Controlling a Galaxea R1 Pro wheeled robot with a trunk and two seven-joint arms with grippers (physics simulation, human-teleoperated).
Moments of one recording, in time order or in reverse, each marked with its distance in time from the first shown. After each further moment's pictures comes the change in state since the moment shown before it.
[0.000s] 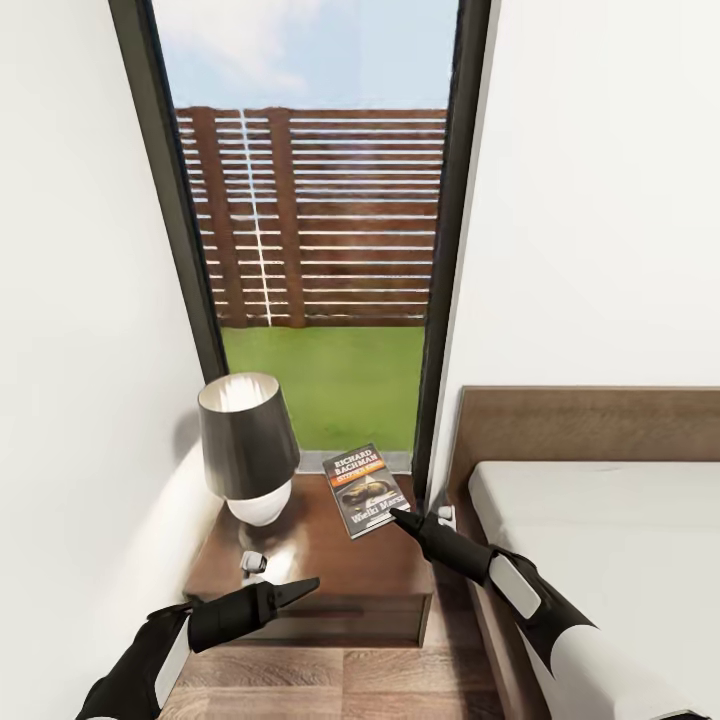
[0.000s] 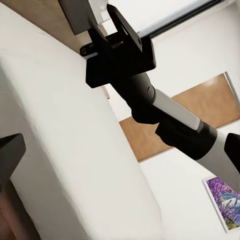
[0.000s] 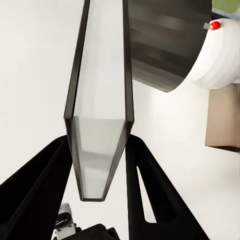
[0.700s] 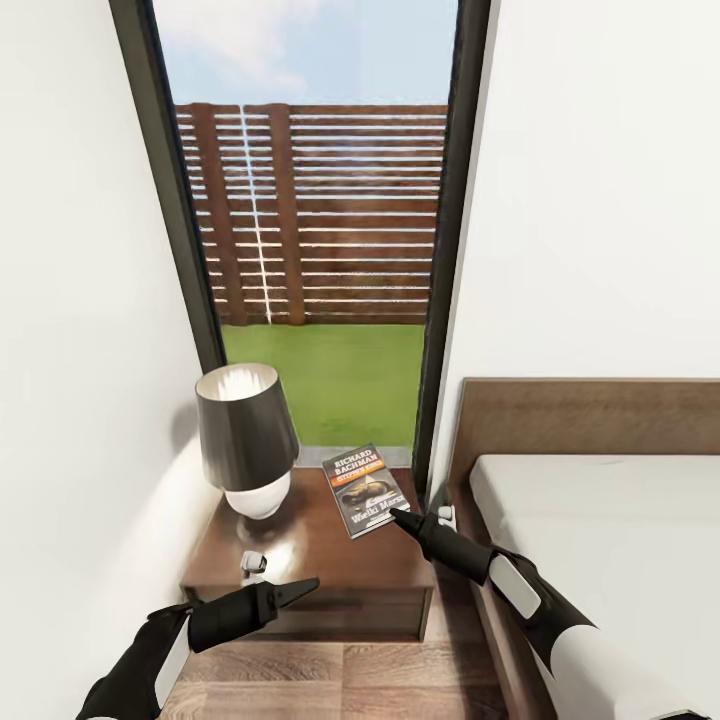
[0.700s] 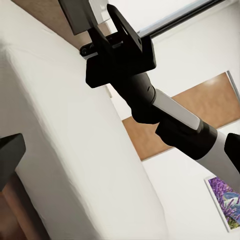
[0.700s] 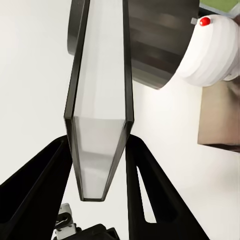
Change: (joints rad) left arm 0.000 0.000 0.000 0.000 0.000 0.000 0.000; right arm 0.000 0.000 0.000 0.000 0.000 0.000 0.000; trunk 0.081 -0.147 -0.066
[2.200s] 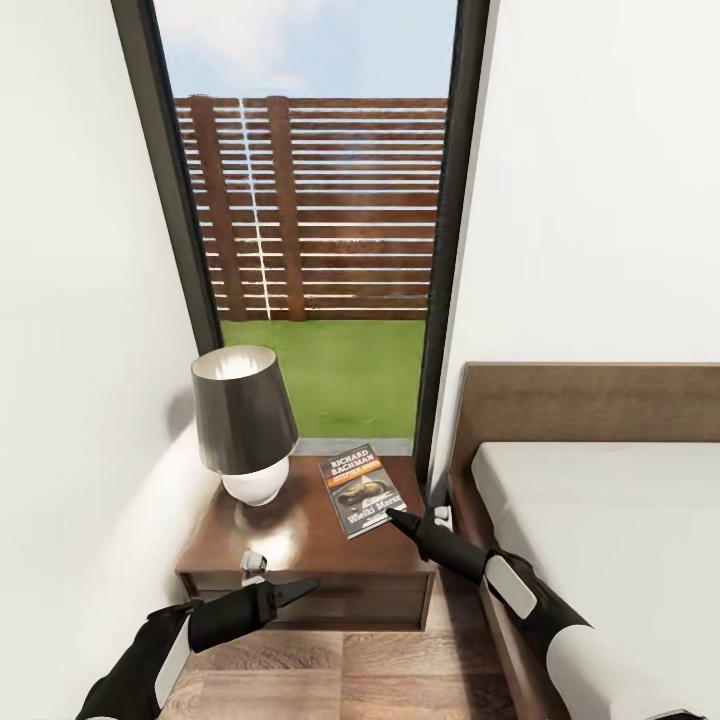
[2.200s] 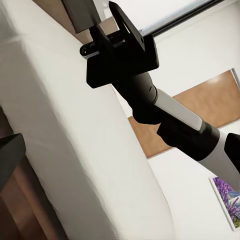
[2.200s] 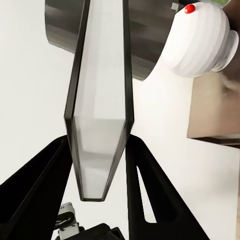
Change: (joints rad) left arm 0.000 0.000 0.000 0.000 0.000 -0.002 0.005; right arm 0.000 0.012 0.001 0.000 -0.001 0.003 -0.003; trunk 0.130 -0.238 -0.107
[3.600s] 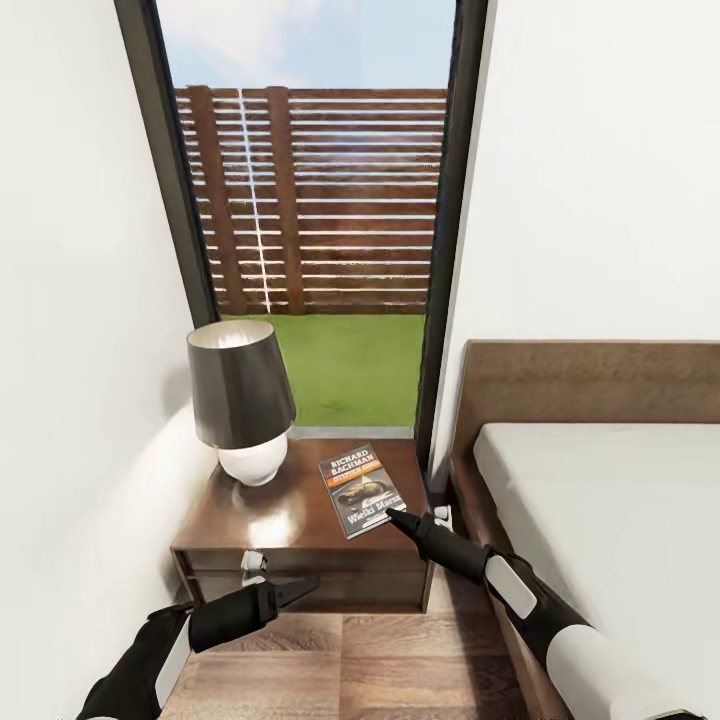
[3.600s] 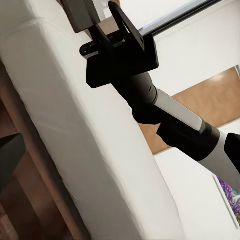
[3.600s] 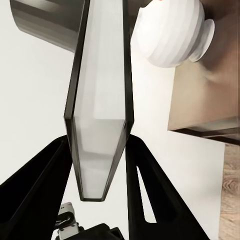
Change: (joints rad) left arm 0.000 -0.001 0.000 0.000 0.000 0.000 0.001; right arm 0.000 0.000 0.000 0.000 0.002 -0.001 0.000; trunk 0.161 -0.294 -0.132
